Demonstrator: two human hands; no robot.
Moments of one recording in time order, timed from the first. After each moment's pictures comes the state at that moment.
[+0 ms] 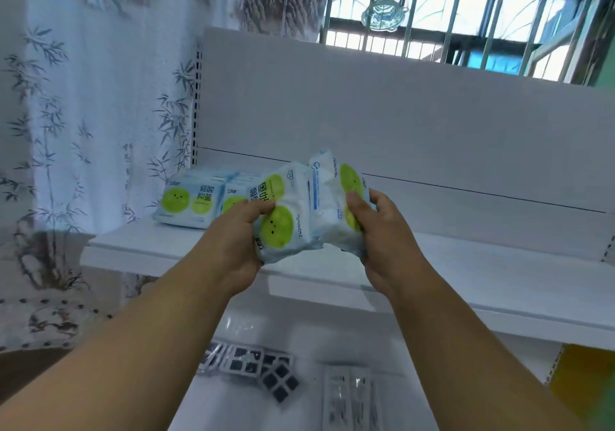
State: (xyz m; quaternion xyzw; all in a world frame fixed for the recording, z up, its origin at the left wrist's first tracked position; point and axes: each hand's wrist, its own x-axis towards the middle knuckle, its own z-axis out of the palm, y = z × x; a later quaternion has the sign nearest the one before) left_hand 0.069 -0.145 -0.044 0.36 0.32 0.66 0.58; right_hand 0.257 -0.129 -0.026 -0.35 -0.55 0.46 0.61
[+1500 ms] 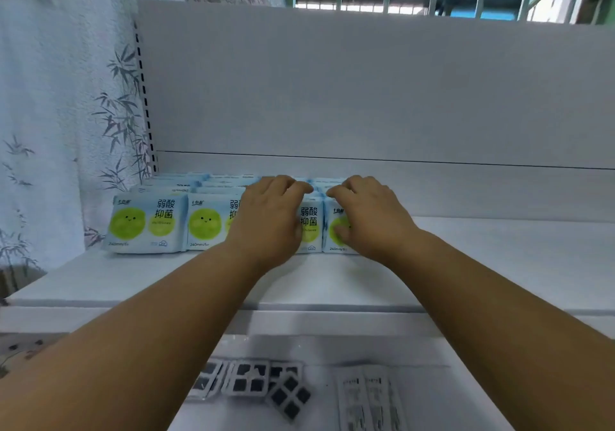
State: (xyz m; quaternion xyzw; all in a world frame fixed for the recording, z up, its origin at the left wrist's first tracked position) left_hand 0.091 -0.022 -0.047 0.76 0.47 0.36 -0.25; right_hand 0.278 -0.019 -0.028 -0.53 -0.79 -0.23 0.20
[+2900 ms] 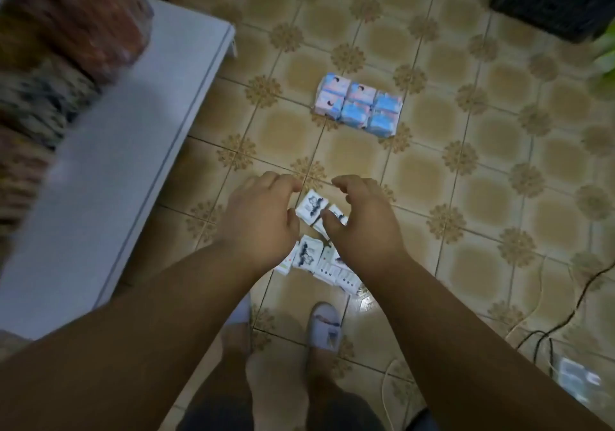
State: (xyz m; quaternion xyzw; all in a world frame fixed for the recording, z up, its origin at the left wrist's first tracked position) left_hand 0.215 -0.479 -0.630 0.96 0.07 -0.07 0.25; right_hand 0.255 -0.640 -0.637 -0.93 -0.11 0.17 0.31
